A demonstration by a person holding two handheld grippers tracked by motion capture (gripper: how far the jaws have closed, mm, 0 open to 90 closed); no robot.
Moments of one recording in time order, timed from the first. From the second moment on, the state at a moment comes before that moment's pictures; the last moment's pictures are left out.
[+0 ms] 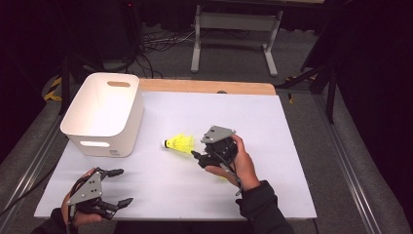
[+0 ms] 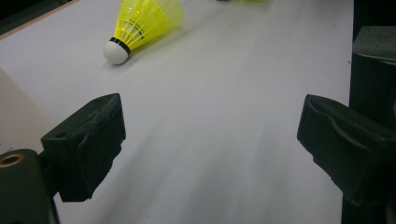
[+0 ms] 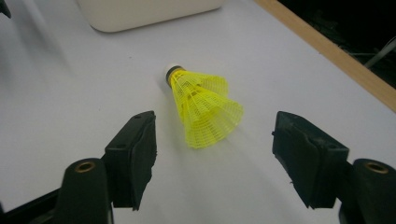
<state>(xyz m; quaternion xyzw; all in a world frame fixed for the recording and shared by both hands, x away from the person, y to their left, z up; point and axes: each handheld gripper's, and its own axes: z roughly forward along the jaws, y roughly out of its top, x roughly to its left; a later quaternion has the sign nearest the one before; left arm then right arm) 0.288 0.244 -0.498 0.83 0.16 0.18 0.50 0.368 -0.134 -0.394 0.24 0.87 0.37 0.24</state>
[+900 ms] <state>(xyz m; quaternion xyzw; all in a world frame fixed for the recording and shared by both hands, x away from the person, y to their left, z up) 0.288 0.246 -0.497 0.83 0.16 0.18 0.50 0.322 -0.226 -0.430 0.27 0.84 0.38 0.26</state>
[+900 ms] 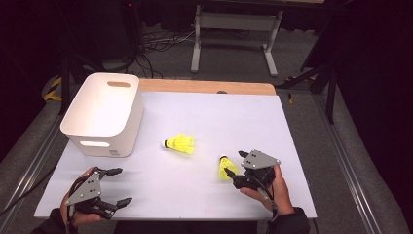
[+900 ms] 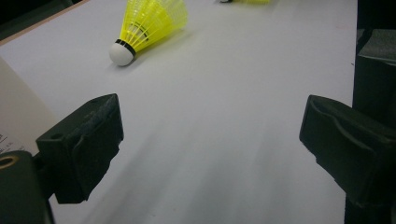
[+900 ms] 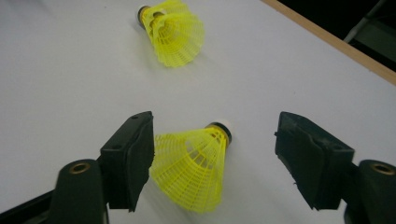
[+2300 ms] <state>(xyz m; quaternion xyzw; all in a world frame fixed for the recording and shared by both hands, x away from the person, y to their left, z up) 0.287 0.243 -0.497 0.83 0.16 0.18 0.50 0.313 -0.181 -0.490 0.38 0.81 0.37 0.26</state>
